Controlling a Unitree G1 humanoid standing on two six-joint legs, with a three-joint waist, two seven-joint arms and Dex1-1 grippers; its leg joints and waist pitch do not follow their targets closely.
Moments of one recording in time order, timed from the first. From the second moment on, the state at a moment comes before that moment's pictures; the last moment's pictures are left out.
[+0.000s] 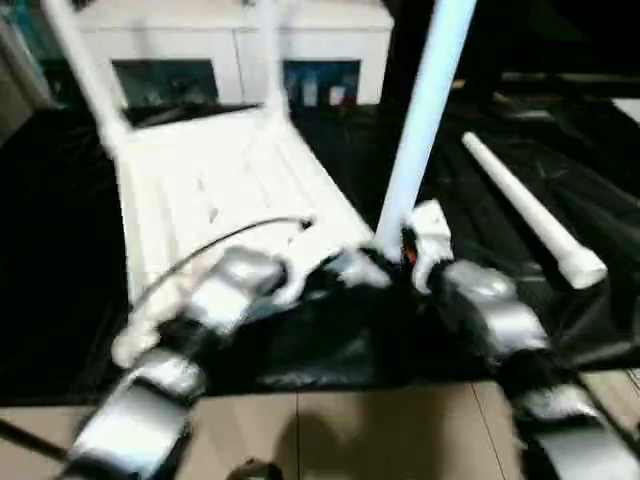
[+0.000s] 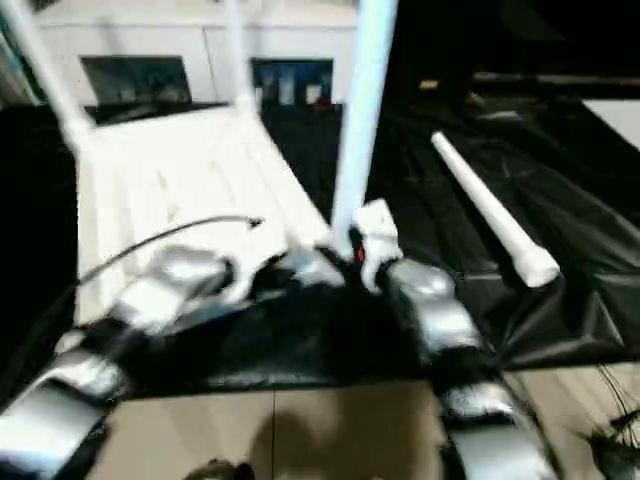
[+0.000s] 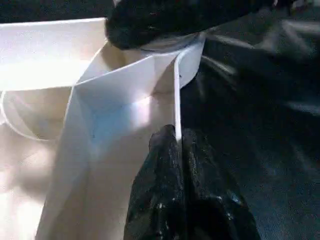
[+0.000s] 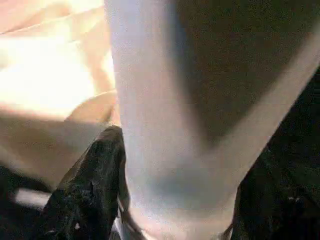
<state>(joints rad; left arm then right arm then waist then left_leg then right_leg) -0.77 0.16 -0.33 0.75 0.06 0.29 -0.77 -0.62 -0.15 0.04 0.71 0.11 0.15 0.39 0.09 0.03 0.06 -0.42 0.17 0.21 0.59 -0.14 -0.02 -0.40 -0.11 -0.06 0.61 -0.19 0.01</state>
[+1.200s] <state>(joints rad) -0.58 0.37 -0.37 0.48 0.01 0.14 -1.13 -0.51 -0.38 0.17 0.47 0.19 0.13 1.00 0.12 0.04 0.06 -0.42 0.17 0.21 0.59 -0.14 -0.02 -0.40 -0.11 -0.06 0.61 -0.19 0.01</state>
